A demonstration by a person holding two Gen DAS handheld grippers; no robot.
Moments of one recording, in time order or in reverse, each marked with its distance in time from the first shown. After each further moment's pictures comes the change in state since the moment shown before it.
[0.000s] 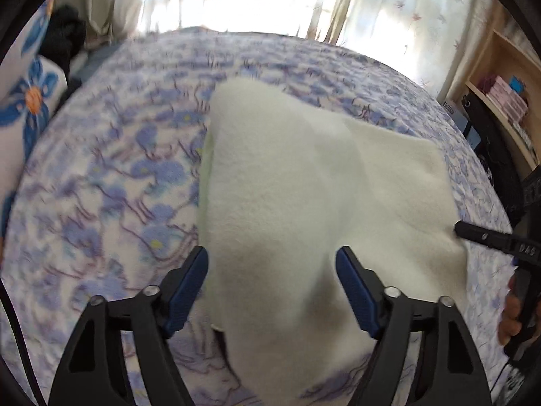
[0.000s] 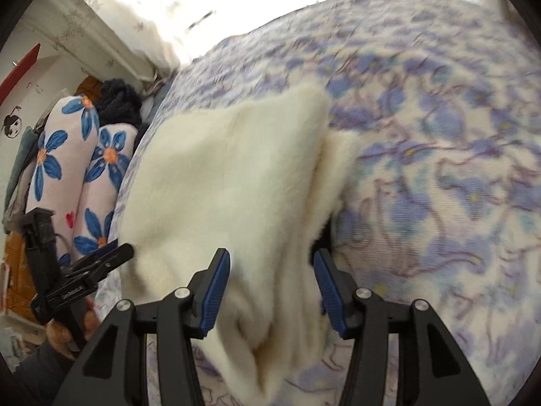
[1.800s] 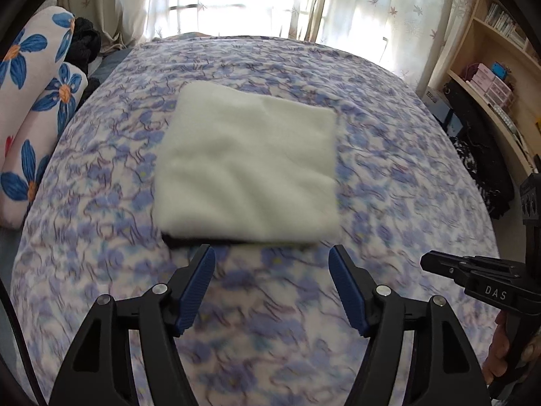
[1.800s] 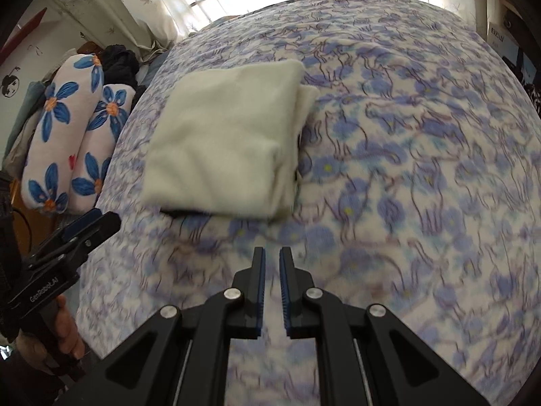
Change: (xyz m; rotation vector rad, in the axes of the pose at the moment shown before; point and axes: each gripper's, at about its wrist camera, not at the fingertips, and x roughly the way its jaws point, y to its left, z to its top) left arm -0.145 -0.150 -0.089 -0.056 0.038 0.023; right arm -0.144 0.020 -0.114 -0.059 0.137 -0.115
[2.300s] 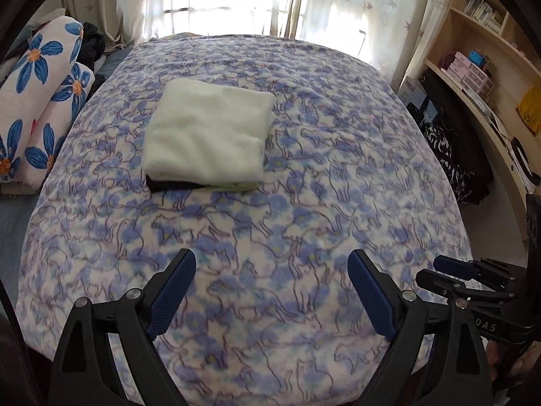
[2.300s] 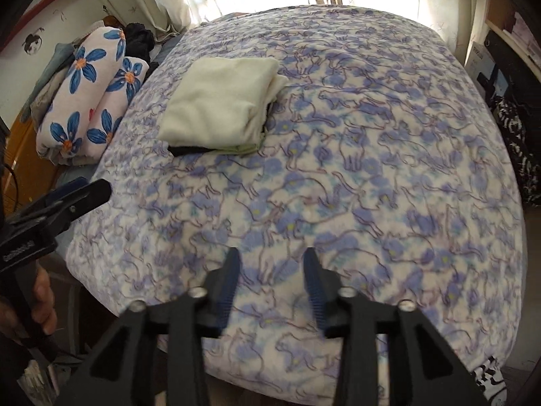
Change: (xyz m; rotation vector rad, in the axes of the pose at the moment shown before) left arm -0.128 -0.121 -0.082 -0.008 0.037 0.016; right arm -0.151 -0.031 -0.113 -0.117 0.019 -0.108
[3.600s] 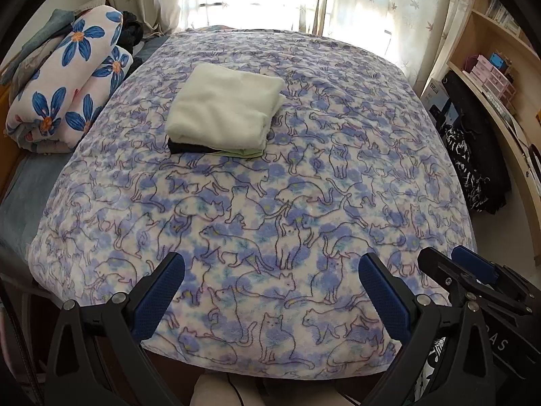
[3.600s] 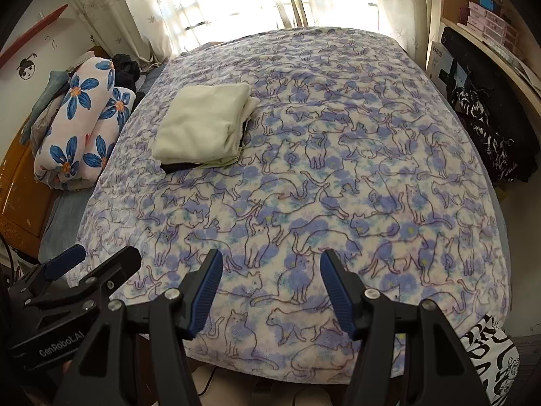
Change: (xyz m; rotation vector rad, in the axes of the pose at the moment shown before) left arm -0.048 -0.078 -0.066 -0.103 0.011 0.138; right arm -0.075 -0.012 -0.057 0.101 -0.119 -0.052
